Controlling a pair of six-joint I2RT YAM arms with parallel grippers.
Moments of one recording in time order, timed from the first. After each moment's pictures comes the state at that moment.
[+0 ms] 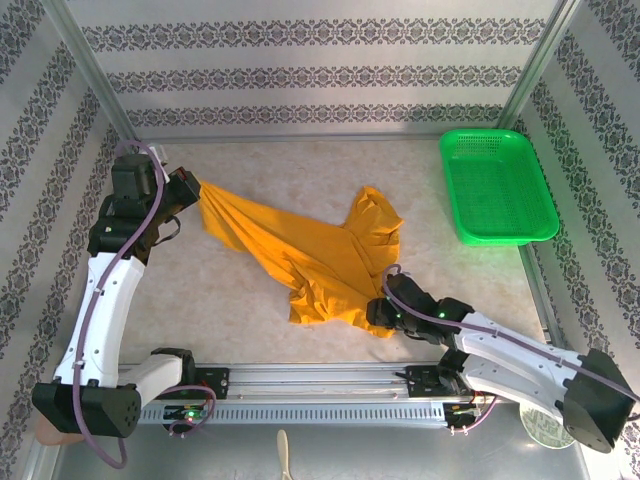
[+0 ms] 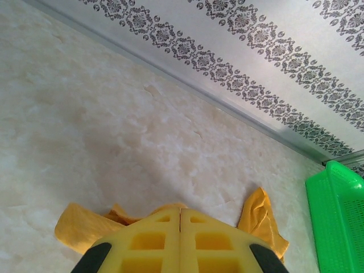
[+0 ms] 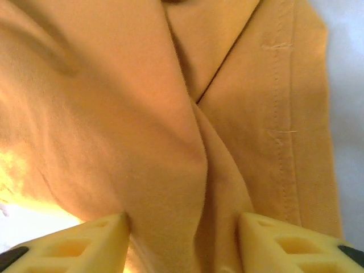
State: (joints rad) left arm 0.00 1.09 1.23 -0.65 0.15 -0.58; right arm 0.82 0.88 0.37 -0.51 0.05 0.86
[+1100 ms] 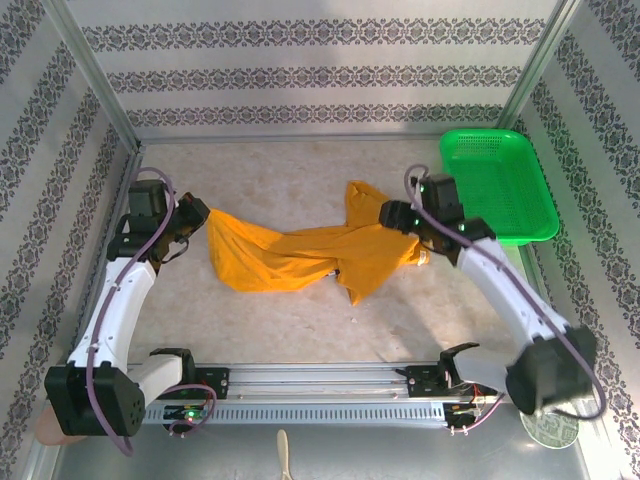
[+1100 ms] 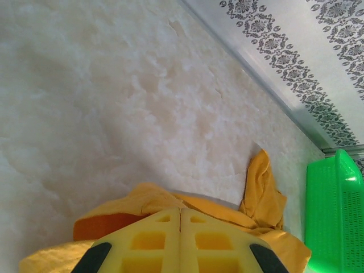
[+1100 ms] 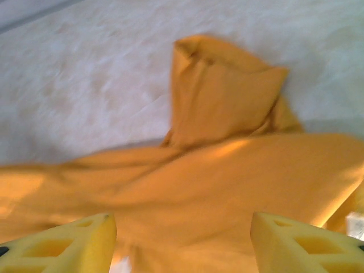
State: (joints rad) left arm 0.05 1.09 0.95 -0.49 0.29 -0.72; right arm 0.33 1.15 0.94 -0.55 -0.12 0.49
